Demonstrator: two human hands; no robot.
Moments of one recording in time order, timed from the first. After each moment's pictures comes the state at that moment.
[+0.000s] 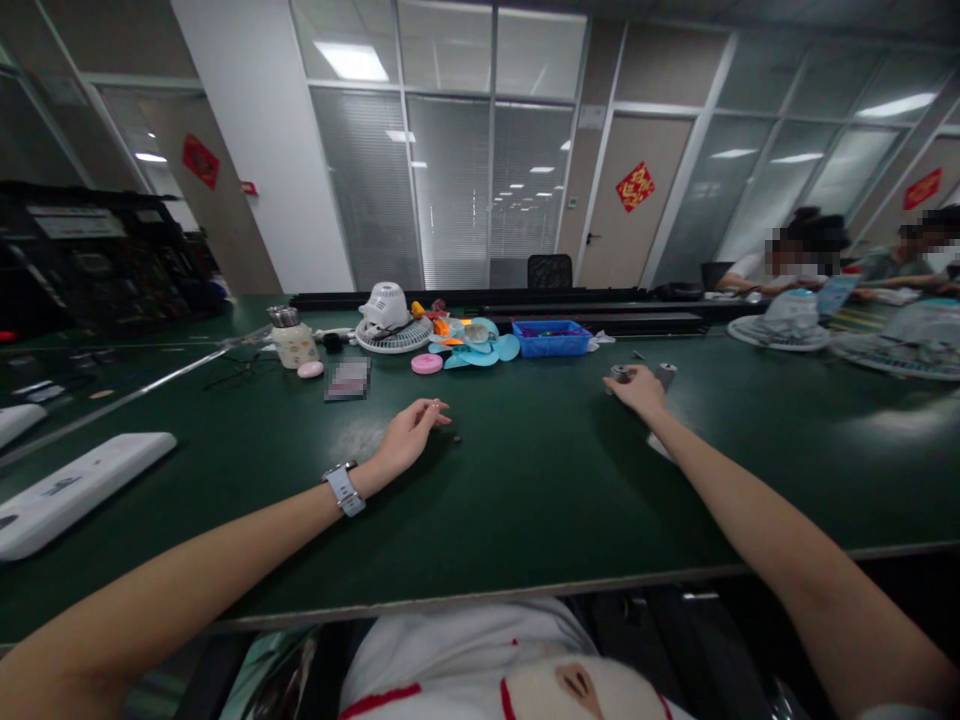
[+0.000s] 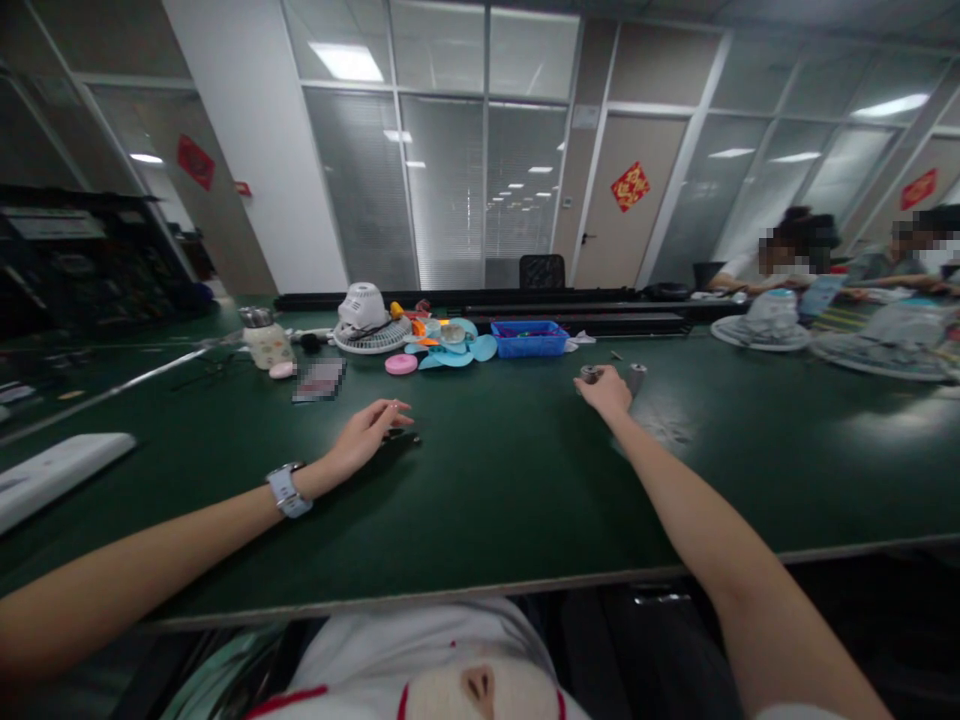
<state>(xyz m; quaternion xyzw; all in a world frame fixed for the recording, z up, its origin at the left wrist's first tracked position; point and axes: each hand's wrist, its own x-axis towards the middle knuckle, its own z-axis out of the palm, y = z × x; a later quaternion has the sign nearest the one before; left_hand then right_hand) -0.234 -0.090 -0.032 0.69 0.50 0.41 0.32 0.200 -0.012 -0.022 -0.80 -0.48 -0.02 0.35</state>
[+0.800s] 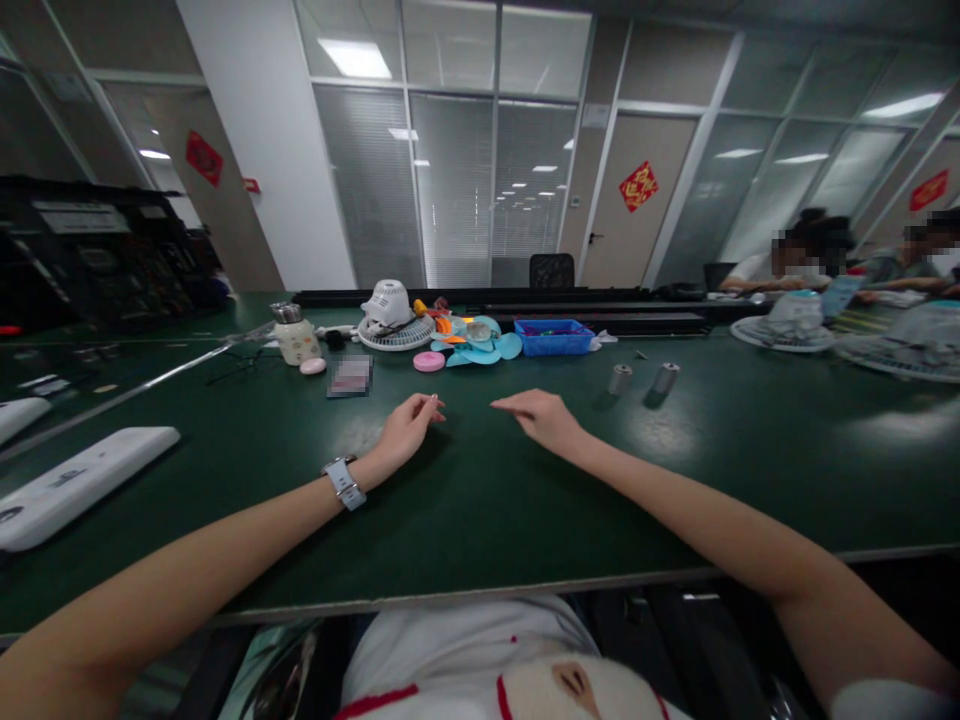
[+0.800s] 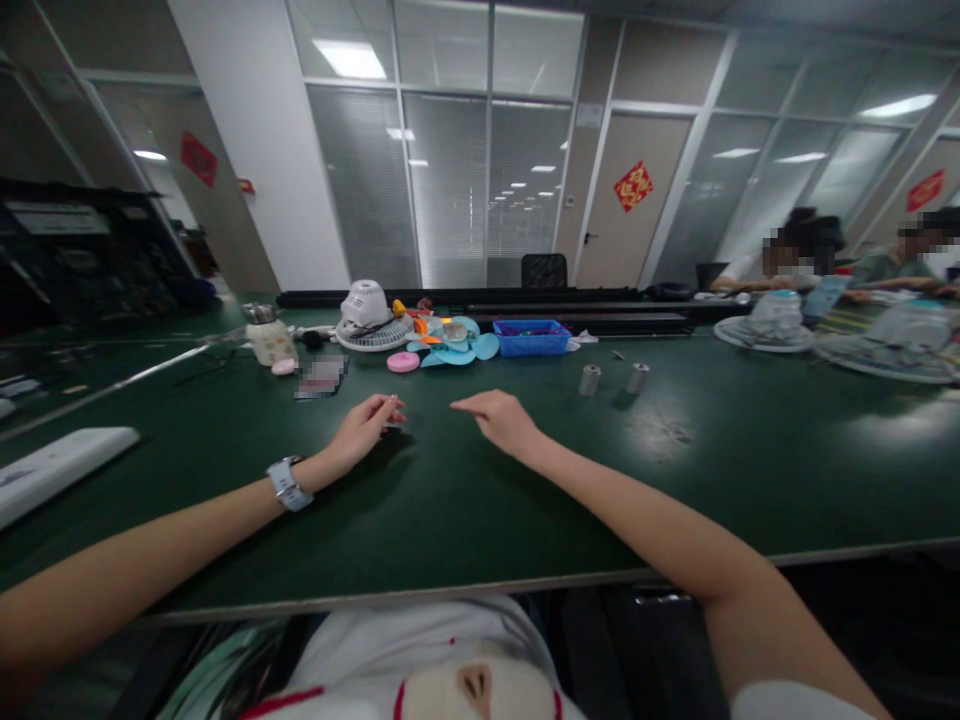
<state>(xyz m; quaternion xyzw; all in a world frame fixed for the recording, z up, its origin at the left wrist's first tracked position) -0.235 -0.088 -0.027 0.66 0.53 0.43 0.31 0.038 -0.081 -0.014 -0.35 -0.87 0.01 0.33</state>
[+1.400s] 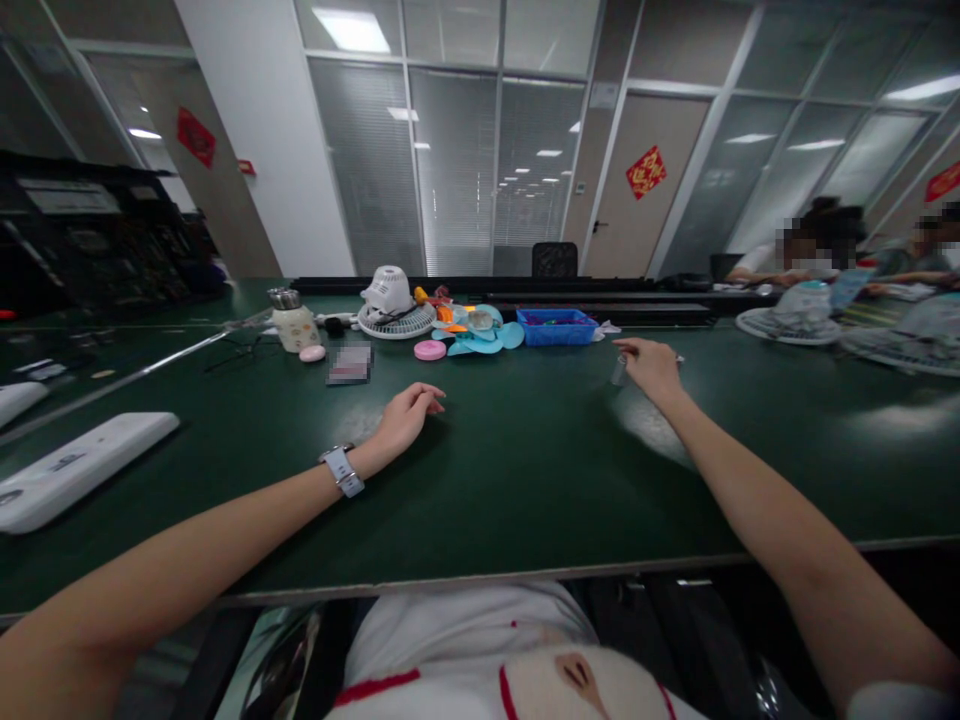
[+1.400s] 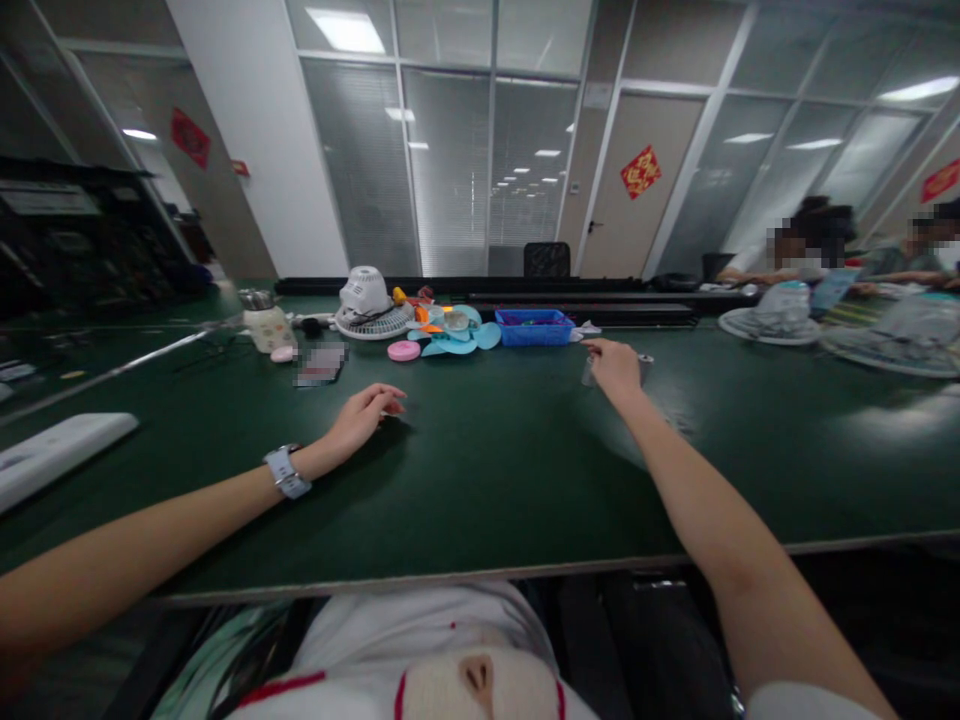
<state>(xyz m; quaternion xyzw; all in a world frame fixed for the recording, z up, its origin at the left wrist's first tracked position) -0.234 -0.092 -0.021 0.65 0.54 0.43 0.31 0.195 -0.023 0.009 -0.67 -0.65 -0.14 0.32</state>
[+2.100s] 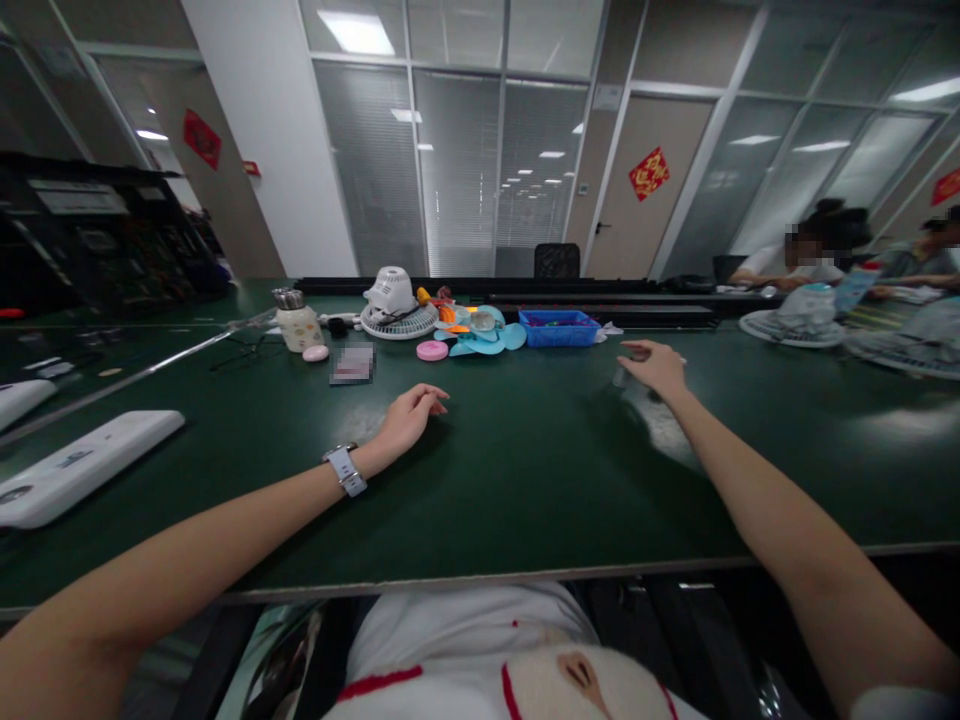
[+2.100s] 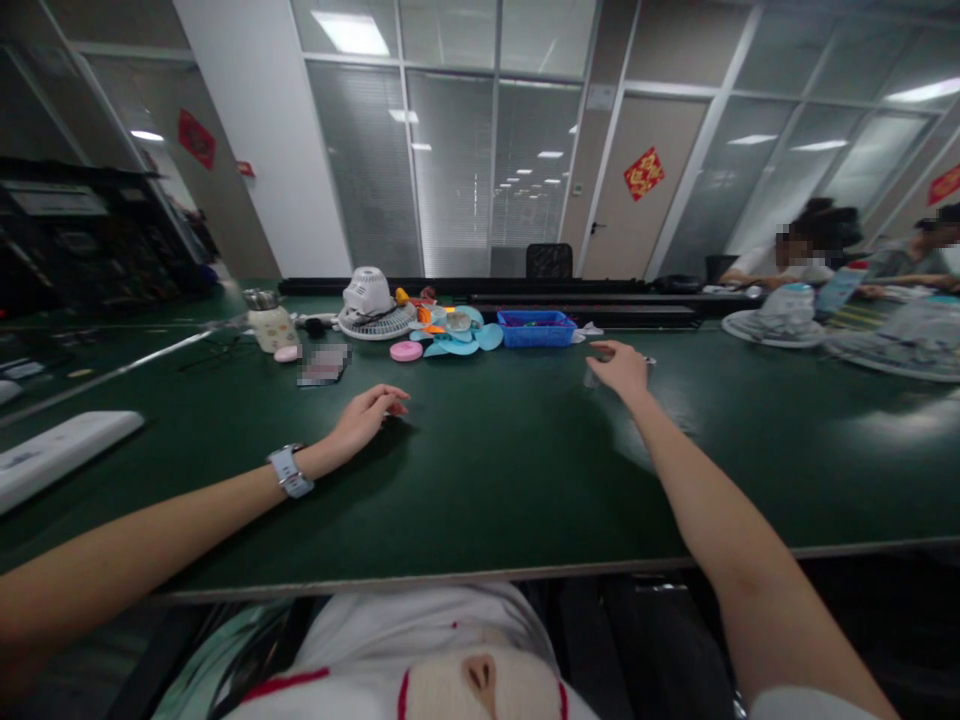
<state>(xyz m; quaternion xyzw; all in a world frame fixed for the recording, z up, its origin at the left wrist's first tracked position) -0.237 -0.090 -0.025 0.66 0.53 0.43 0.32 0.215 -0.009 -0.001 -0.71 -0.58 -0.05 0.39</state>
